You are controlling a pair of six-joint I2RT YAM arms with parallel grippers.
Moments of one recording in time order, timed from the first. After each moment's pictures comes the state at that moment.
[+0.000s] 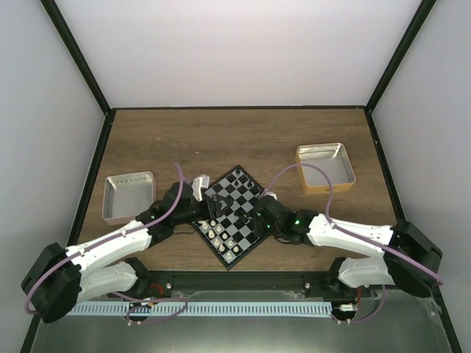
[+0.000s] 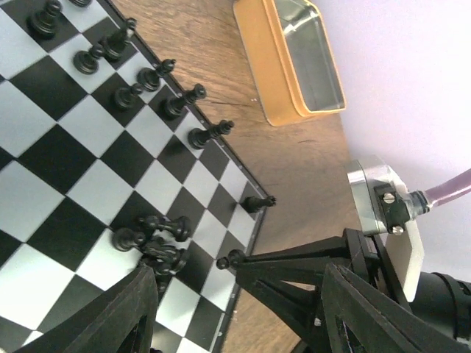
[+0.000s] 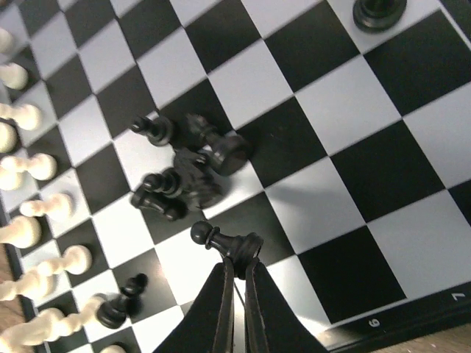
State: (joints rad) left arm -0.76 1.08 0.49 0.08 0.25 -0.89; right arm 0.99 1.26 0.62 -0.35 0.12 0.78
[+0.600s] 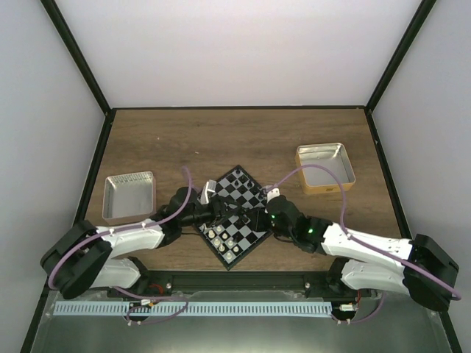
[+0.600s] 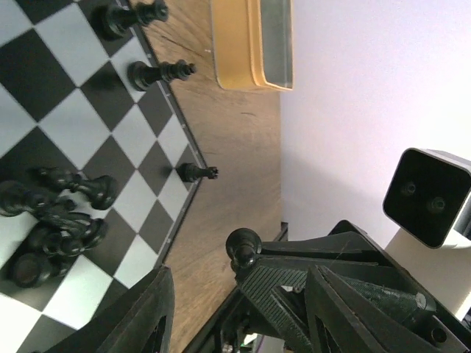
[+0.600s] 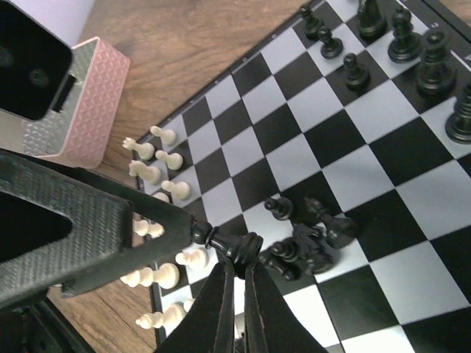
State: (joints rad) left arm -0.76 1.28 0.39 0.52 0.44 -1.25; right arm 0.99 1.08 0.50 -0.03 0.10 0.80
